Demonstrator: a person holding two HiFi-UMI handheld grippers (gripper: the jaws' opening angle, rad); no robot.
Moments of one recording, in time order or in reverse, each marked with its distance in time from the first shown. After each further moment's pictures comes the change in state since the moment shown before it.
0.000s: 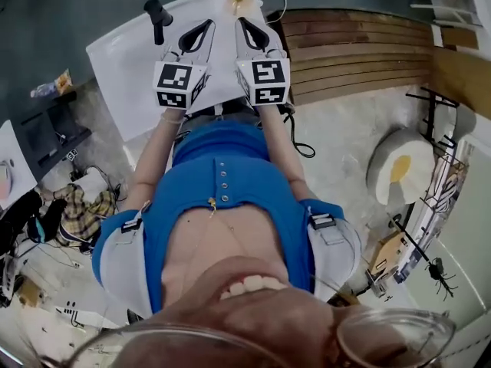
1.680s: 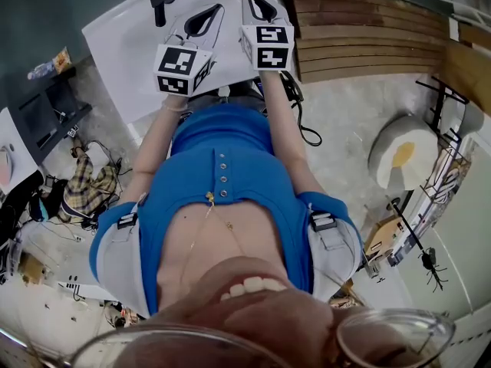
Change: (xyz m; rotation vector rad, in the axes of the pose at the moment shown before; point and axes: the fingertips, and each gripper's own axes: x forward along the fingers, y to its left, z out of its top) left arm 0.015 0.004 -0.027 -0.073 0.088 -0.040; right arm 0.057 -0.024 -0.066 0.085 0.212 -0.036
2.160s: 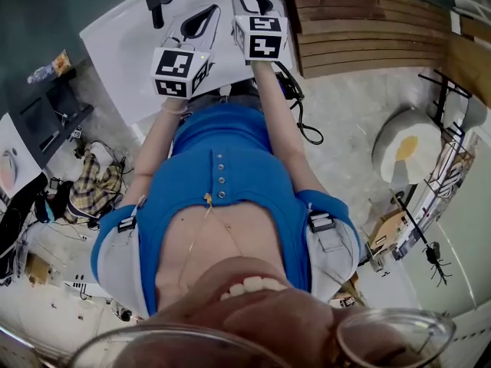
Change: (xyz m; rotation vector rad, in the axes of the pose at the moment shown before) left arm 0.001 0.003 -0.001 -0.013 0.021 0.004; right arm 0.021 -0.003 -0.004 0.100 0.045 -0.032
